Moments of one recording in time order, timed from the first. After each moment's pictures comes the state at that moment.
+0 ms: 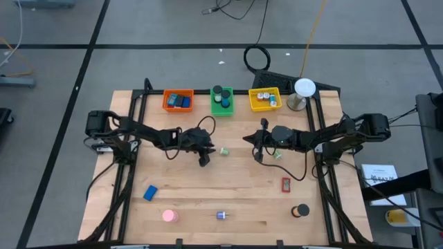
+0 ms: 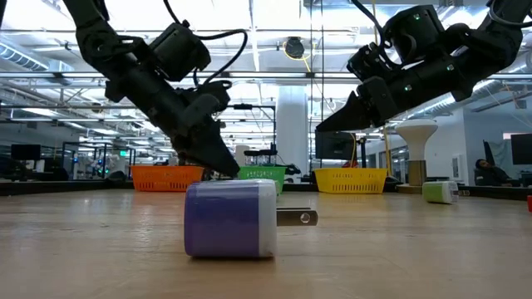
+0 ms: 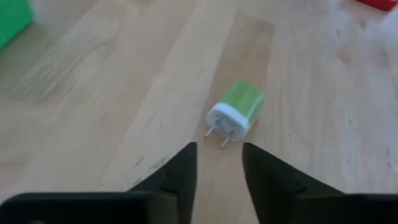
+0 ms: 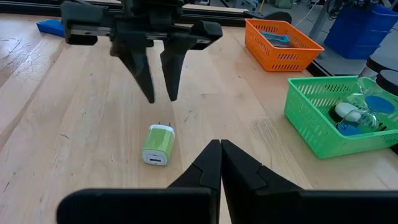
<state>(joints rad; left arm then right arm) 0.09 1.65 0.64 0.34 -0.02 -0.24 -0.10 1.39 0.41 0.66 0.13 -0.07</state>
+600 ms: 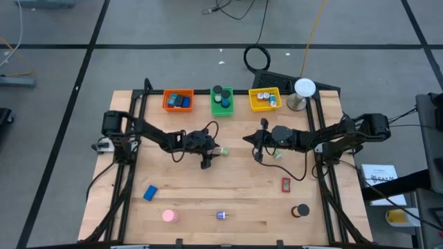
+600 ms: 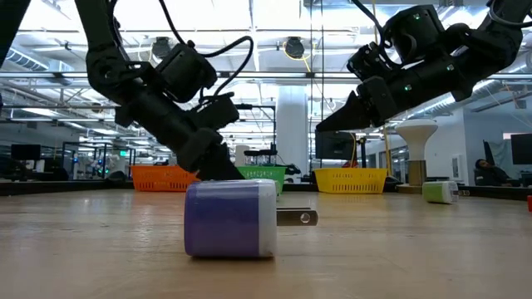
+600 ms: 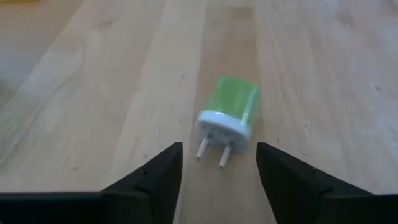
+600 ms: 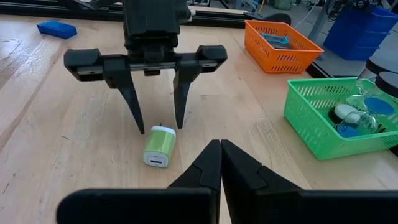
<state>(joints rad) 0.10 1.83 0.64 0.58 0.02 0.05 -0.10 1.39 0.41 0.66 0.13 -0.07</state>
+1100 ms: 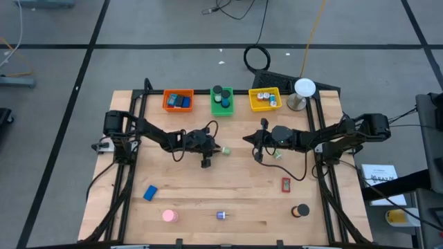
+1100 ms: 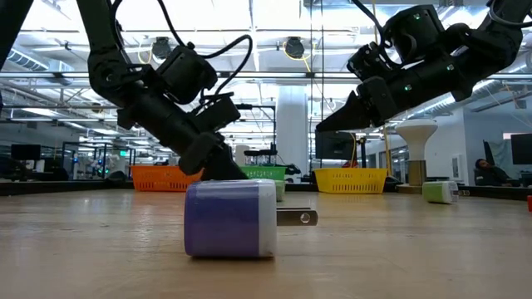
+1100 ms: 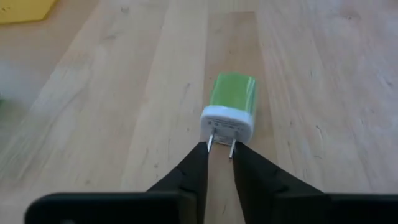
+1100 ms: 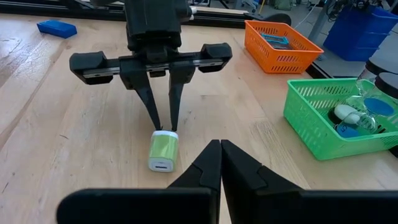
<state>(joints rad) 0.11 1.84 0.64 0.61 0.02 0.12 -0.10 1.39 0.41 0.66 0.13 -0.07</state>
